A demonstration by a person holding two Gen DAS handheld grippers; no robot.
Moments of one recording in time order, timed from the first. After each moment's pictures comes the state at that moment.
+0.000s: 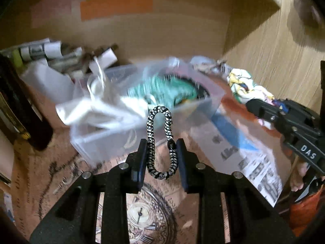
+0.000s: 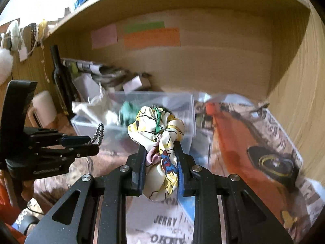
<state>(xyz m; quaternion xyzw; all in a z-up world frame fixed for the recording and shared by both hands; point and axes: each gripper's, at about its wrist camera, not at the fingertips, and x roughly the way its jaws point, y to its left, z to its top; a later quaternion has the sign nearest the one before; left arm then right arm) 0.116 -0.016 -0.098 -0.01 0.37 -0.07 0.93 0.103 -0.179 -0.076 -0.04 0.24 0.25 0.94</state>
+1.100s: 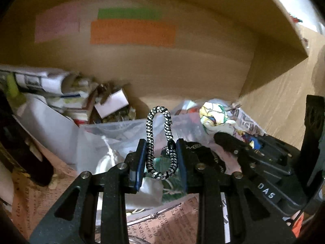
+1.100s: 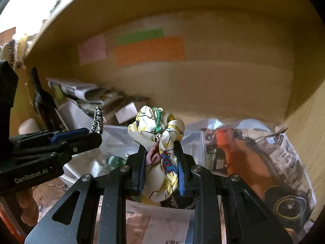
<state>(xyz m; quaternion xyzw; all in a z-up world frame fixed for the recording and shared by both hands) 0.197 0.006 -0.063 -0.07 0.32 -0.04 0.94 0.197 -0.135 -0.060 -0.02 0.24 0.25 0.94</state>
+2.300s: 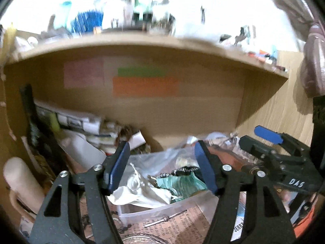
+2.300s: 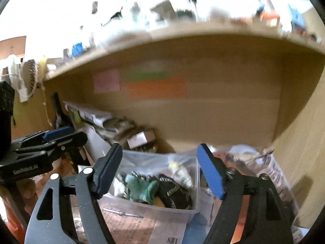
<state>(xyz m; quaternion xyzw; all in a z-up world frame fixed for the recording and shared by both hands) 0.101 0.012 0.006 -0.03 0.17 0.00 0.99 0.141 -0.161 -0.012 -0.01 0.13 0.27 0.96</state>
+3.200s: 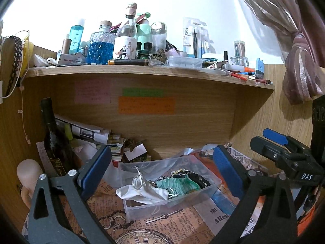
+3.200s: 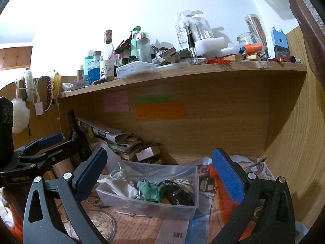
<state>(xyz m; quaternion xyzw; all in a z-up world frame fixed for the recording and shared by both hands) 0.045 0.011 0.020 -0.03 0.11 0.00 0.99 0.094 -0.179 -0.001 0.01 0.08 0.27 0.96</state>
